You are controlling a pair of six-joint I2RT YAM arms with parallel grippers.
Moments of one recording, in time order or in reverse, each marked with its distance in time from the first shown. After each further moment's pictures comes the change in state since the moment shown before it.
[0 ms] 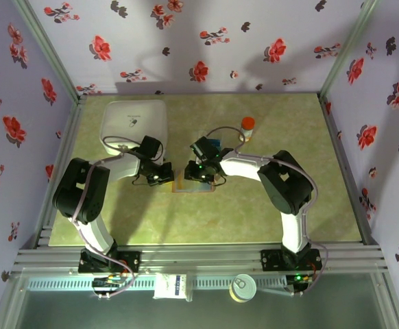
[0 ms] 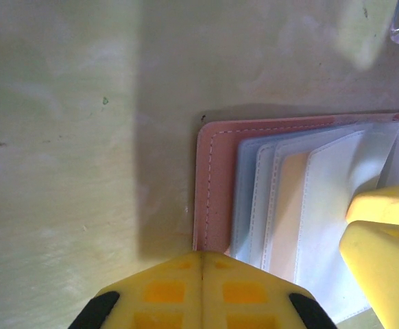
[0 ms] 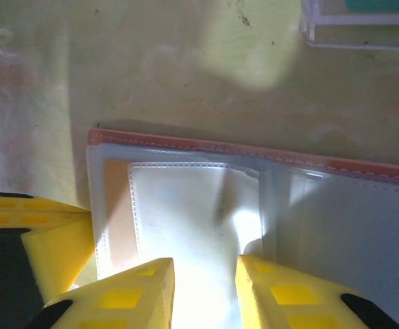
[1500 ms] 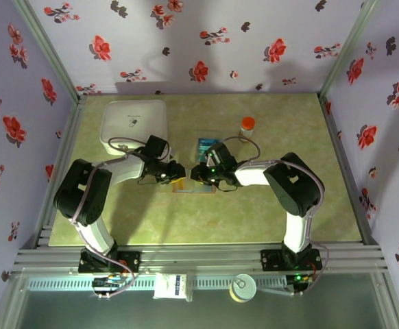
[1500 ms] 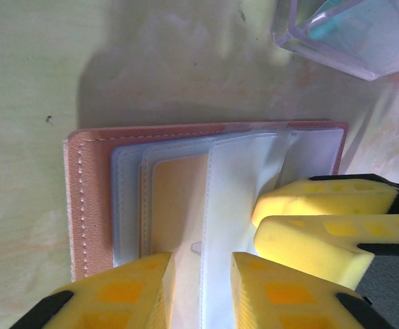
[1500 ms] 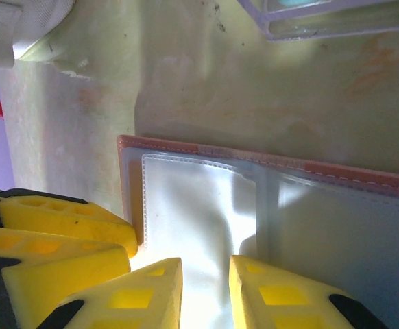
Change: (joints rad) left arm -0.066 -0.009 0.002 0.114 0.083 -0.154; right arm -0.086 -0.073 -0.306 0.475 -0.192 0.122
